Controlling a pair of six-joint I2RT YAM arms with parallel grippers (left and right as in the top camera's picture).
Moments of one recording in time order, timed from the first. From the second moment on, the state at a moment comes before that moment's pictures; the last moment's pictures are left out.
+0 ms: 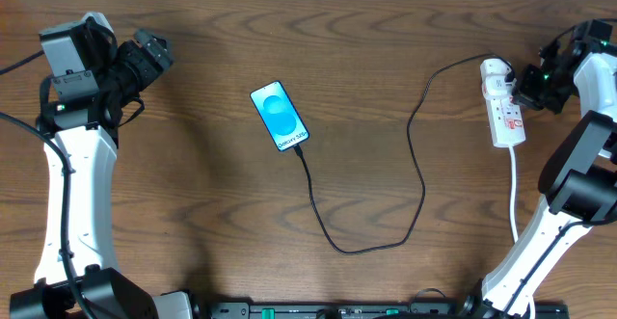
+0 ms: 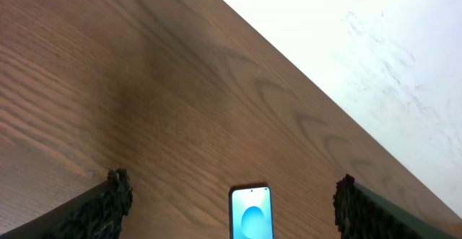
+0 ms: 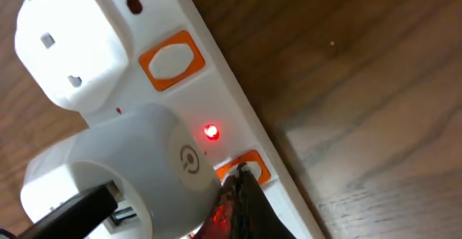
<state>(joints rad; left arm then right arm) 0.25 1.48 1.26 -0.47 0.33 -0.53 -0.40 2.30 1.88 -0.99 -0.24 0.09</state>
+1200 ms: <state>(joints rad) 0.25 1.48 1.26 -0.47 0.33 -0.53 -0.60 2.23 1.88 -0.97 -0.53 0.46</state>
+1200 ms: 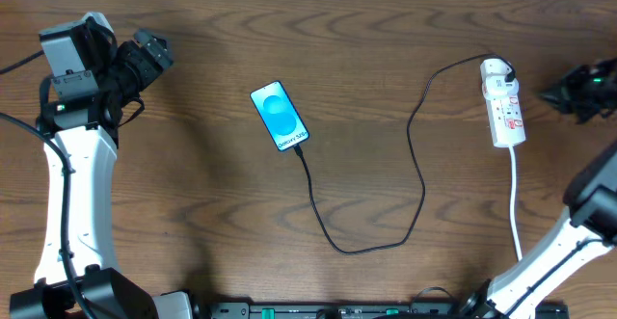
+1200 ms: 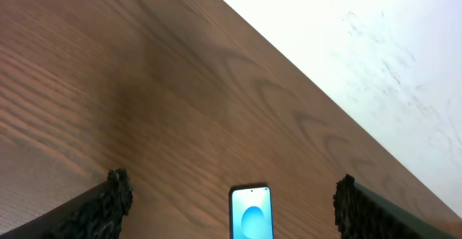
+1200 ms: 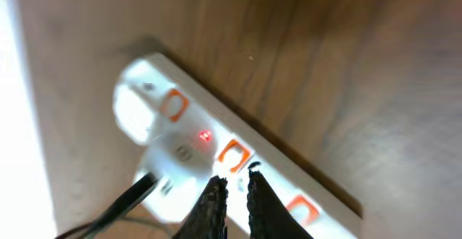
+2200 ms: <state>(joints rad) 0.25 1.48 1.26 -0.47 0.33 -0.53 0.16 1.66 1.89 -1.22 -0.10 0.21</state>
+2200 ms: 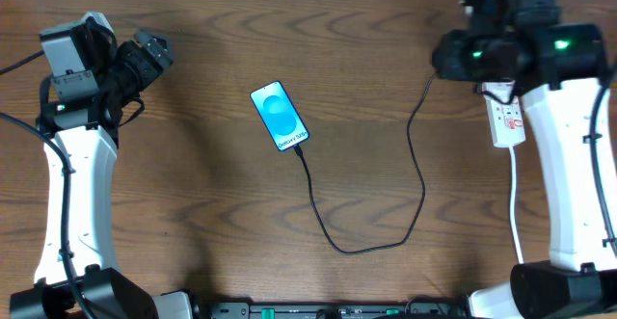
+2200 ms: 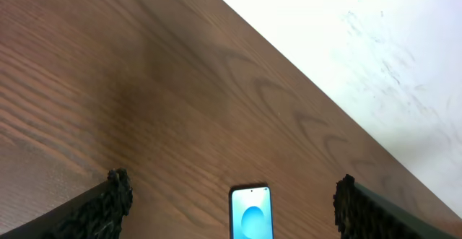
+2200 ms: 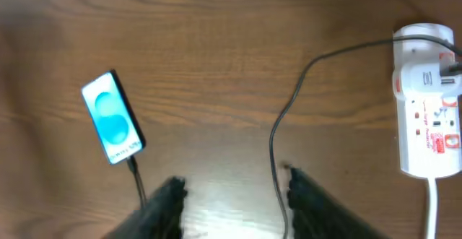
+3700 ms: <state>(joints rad) 0.25 1.48 1.26 -0.47 0.33 -0.53 0.23 1.66 1.89 -1.24 -0.04 0.21</state>
